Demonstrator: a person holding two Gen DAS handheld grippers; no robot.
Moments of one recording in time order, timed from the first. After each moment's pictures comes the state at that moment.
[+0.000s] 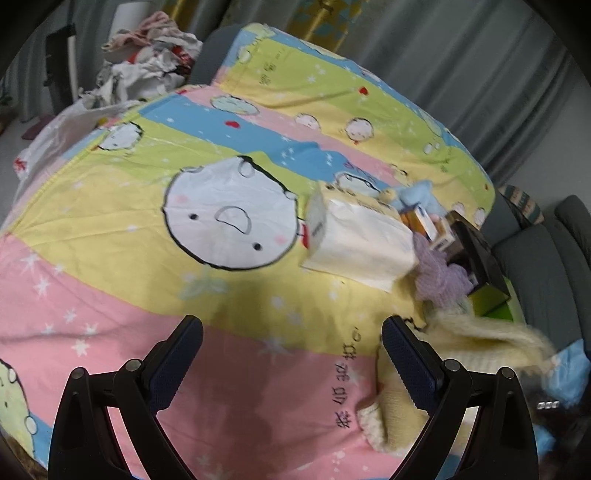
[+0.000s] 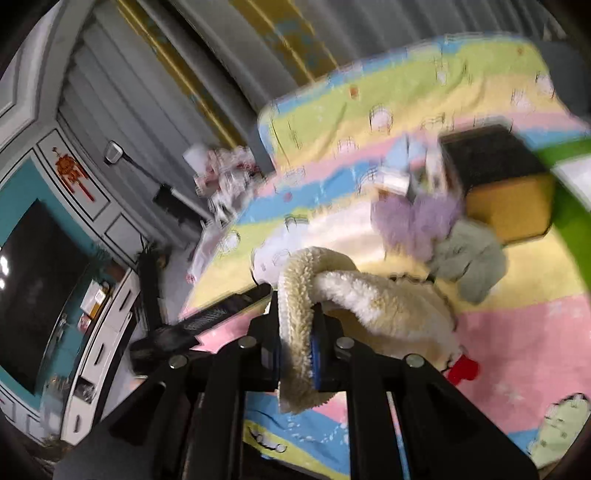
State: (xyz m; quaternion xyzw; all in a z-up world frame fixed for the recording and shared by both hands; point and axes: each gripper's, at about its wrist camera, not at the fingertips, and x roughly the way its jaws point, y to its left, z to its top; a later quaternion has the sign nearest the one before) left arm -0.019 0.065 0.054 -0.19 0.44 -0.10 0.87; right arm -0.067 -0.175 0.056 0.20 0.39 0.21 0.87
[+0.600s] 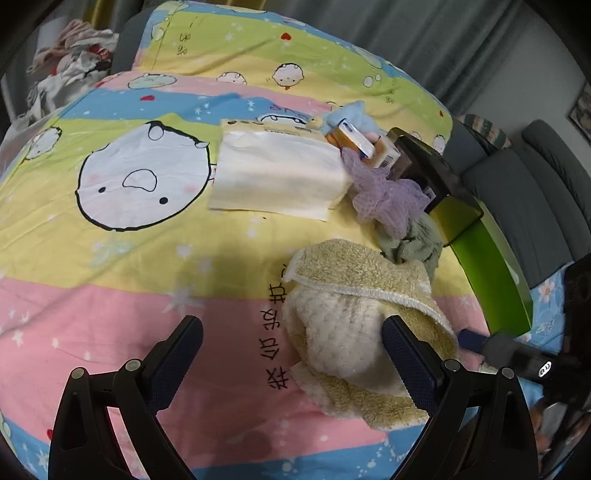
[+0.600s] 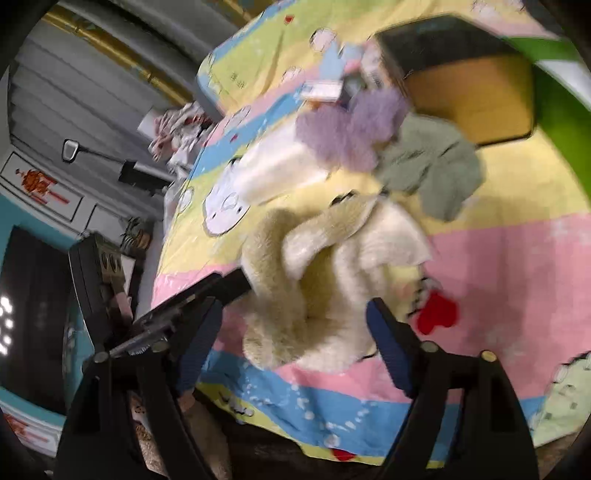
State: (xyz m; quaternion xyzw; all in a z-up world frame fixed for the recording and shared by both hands) left arm -0.035 0.001 0.045 -0.11 0.48 -0.19 0.85; right arm -0.078 -0.216 0.036 0.25 0.46 0.15 0.84
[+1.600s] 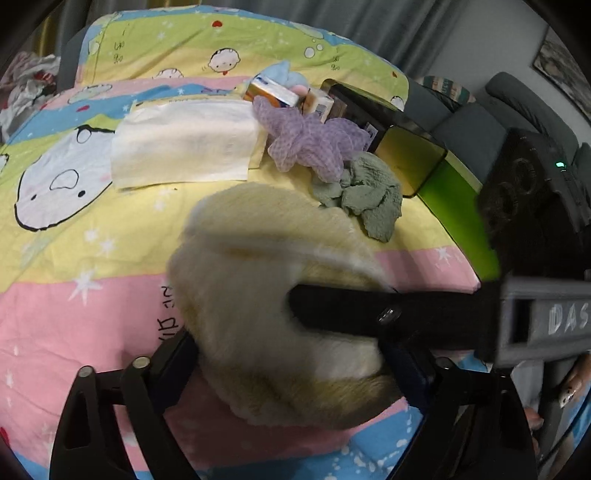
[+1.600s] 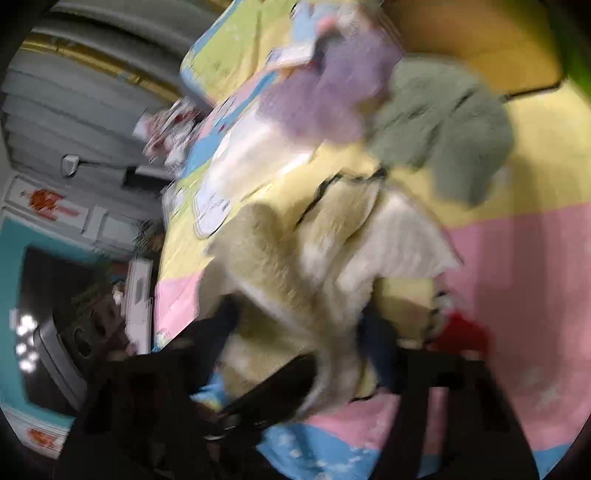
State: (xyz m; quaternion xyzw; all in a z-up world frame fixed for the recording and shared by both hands) left arm -0.057 -0.060 0.024 -0.06 0.47 -0.26 0.84; right arm -0.037 -0.206 -0.026 0.31 0.52 0.23 0.76
